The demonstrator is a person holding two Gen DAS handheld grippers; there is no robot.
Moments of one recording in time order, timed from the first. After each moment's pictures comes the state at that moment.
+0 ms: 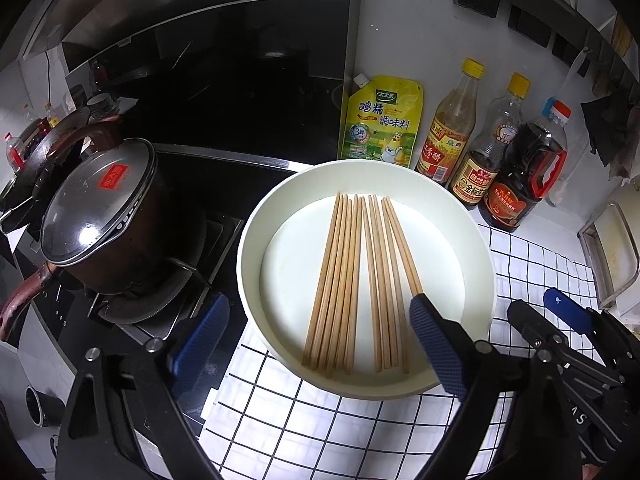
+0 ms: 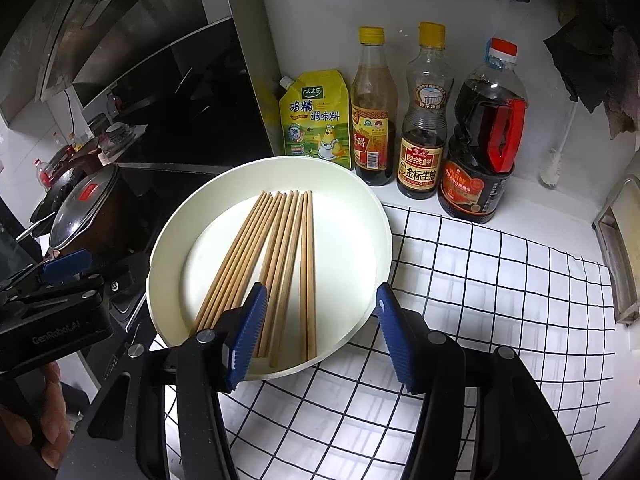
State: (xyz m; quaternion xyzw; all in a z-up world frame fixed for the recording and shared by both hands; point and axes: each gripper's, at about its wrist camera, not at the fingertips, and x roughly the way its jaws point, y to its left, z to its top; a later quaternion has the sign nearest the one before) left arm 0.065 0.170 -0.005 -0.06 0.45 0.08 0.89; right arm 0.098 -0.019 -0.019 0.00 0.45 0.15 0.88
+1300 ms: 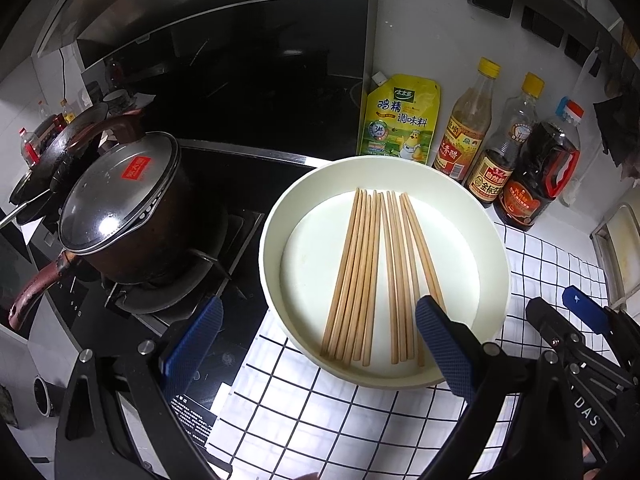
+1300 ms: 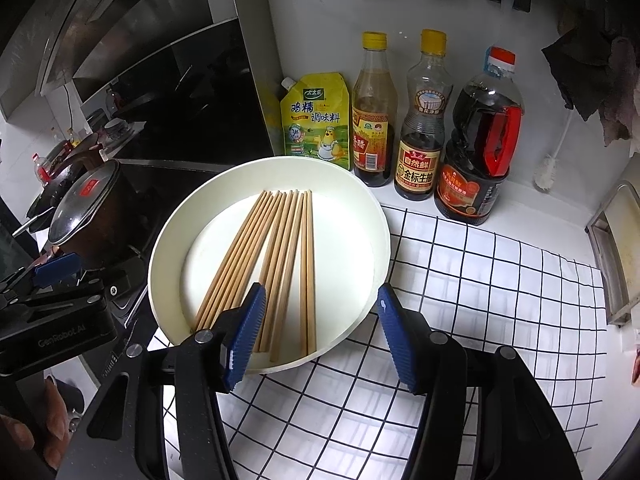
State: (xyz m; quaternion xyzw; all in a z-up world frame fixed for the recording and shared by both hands) left arm 0.057 0.176 -0.004 -0.06 0.45 0.11 0.88; right arm 0.090 -0.014 -0.010 -0.01 0.45 0.14 0.88
